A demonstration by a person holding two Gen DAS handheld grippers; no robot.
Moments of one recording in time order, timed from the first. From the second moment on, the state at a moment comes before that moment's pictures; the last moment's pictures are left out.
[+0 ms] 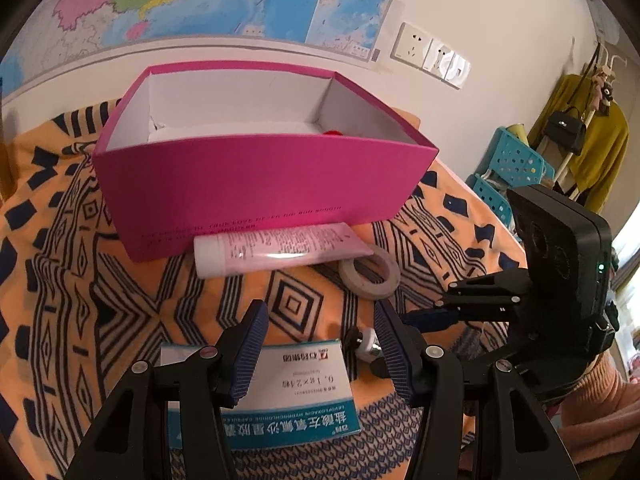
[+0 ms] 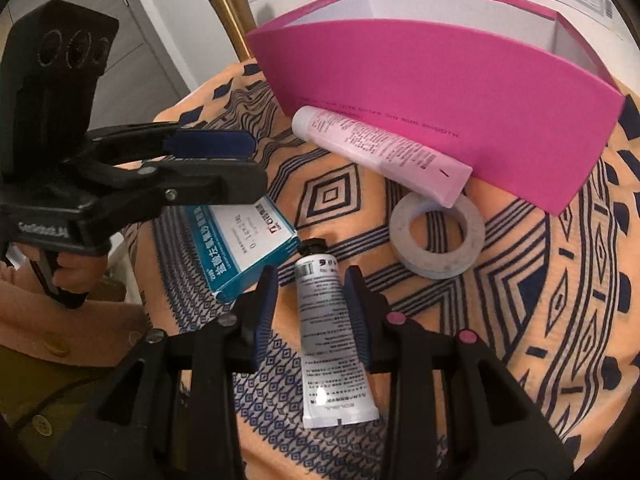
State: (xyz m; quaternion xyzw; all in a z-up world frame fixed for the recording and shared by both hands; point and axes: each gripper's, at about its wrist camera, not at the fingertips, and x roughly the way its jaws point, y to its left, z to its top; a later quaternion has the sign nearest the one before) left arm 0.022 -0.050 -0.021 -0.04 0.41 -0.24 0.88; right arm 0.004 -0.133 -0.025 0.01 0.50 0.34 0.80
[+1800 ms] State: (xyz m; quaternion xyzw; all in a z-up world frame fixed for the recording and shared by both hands) left arm 0.061 -0.128 0.050 0.02 0.34 -0.34 0.88; right arm 0.043 -0.193 0.093 0.07 0.35 0.29 0.89
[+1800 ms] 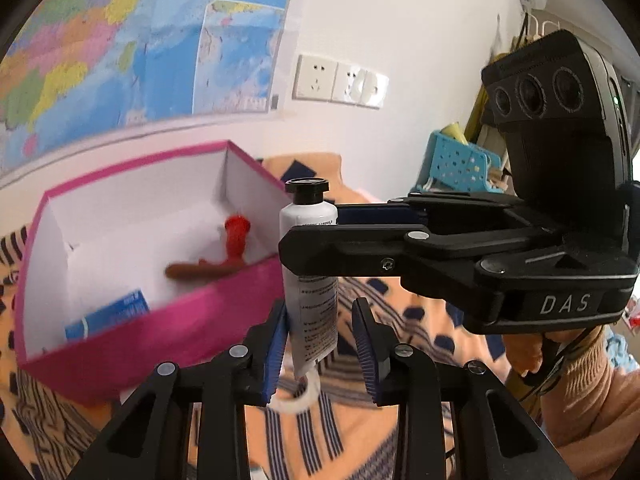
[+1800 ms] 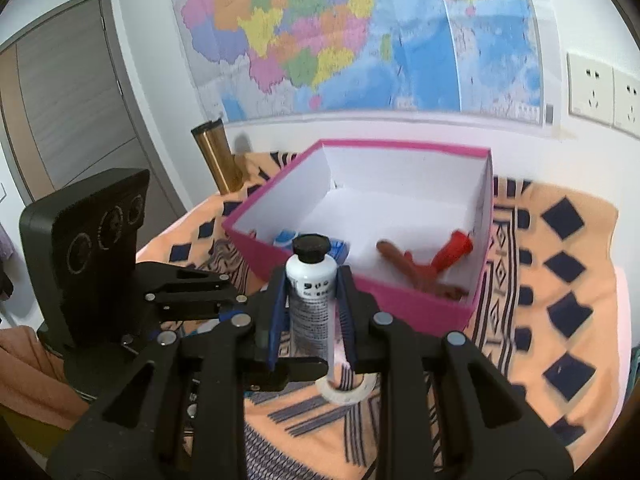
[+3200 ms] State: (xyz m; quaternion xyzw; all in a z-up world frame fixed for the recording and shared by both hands) left arm 0.191 -0.146 0.021 -0.01 0.43 -0.29 0.85; right arm 0.174 -0.227 0.049 0.05 0.42 0.16 0.89
